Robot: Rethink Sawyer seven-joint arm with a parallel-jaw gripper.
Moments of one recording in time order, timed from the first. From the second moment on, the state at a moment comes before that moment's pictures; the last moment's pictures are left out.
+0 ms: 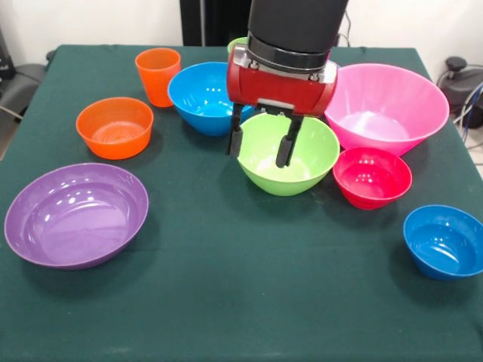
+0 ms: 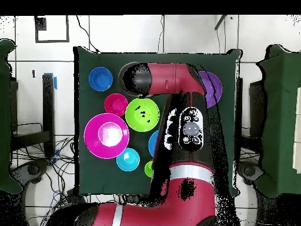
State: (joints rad) arm -0.17 -0.51 0.01 1.18 -0.20 0.71 1.84
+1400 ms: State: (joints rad) arm -0.11 -0.81 0.02 1.54 -0.38 0.62 1.83
